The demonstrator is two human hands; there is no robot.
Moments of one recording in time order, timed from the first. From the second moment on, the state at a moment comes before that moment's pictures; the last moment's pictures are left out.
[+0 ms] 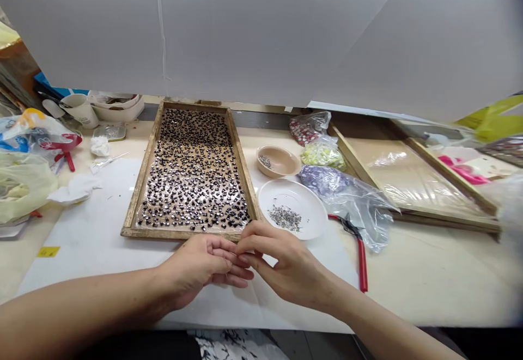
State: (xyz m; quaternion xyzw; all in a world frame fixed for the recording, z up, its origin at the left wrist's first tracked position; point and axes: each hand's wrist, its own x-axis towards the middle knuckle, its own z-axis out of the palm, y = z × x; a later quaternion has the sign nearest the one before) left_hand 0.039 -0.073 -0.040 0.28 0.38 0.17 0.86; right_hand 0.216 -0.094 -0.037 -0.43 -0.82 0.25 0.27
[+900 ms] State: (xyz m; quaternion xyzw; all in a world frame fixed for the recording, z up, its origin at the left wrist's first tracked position) left_hand 0.039 -0.077 -0.047 0.29 0.39 0.16 0.86; right_hand 0.213 -0.097 -0.042 -0.42 -0.84 0.22 0.25
